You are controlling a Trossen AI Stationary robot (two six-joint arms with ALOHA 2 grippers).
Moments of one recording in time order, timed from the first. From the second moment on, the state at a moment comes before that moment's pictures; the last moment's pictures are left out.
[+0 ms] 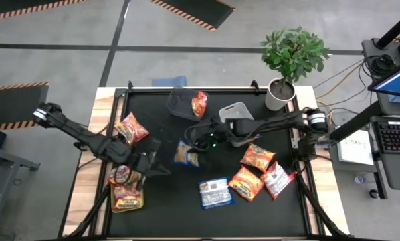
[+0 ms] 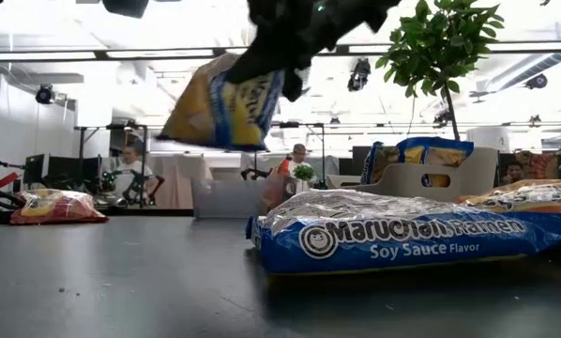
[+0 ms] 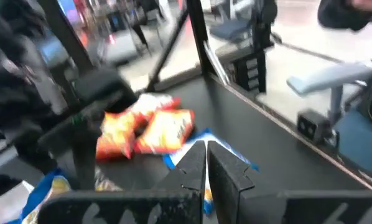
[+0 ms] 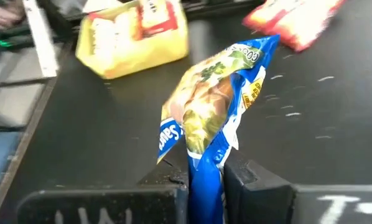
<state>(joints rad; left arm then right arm) -0.45 0.91 0.54 0.17 -0.15 0.21 -0.01 1.81 1.39 -0.17 -0.19 0.14</state>
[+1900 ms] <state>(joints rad) -0.45 0.69 0.54 0.01 -0.28 0.41 -0.47 1.46 1.03 -0.50 -0.04 -1.04</state>
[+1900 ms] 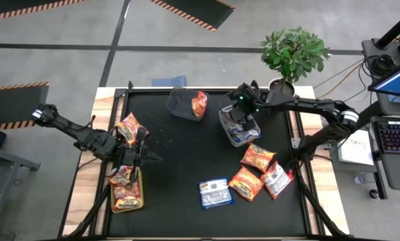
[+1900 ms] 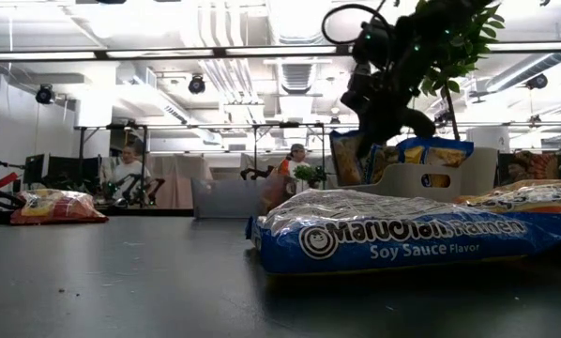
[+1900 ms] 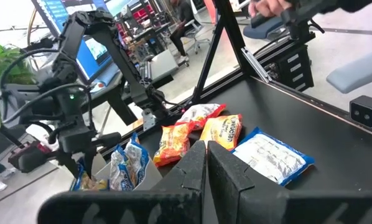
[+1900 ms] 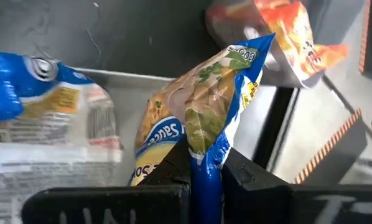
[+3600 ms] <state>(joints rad) -0.45 0.69 0.54 0.04 -0.33 0.36 -0.50 1.38 0.88 -0.47 -0.10 -0.78</state>
